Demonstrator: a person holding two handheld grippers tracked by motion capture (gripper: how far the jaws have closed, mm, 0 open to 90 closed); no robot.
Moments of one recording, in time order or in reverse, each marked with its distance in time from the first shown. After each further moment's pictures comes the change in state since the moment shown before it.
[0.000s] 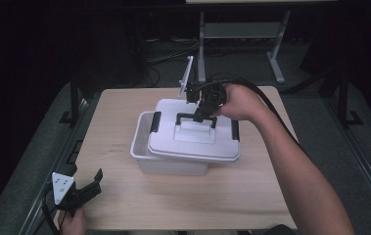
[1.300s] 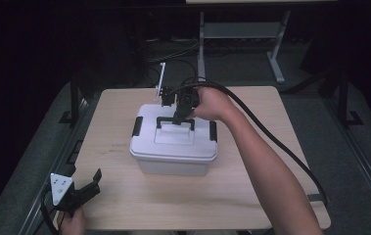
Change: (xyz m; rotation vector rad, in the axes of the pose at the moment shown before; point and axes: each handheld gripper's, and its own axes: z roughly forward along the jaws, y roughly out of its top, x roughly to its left) left arm 0.002 0.000 -0.002 -0.007 0.010 -0.002; right arm -0.011 0.049 0.043 0.006 0.050 -0.024
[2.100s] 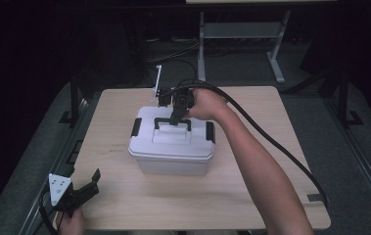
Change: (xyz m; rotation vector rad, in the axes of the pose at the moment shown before) left arm 0.002 -0.001 -0.001 -0.002 0.004 -0.008; right arm -0.012 0.007 0.020 0.010 0.016 0.013
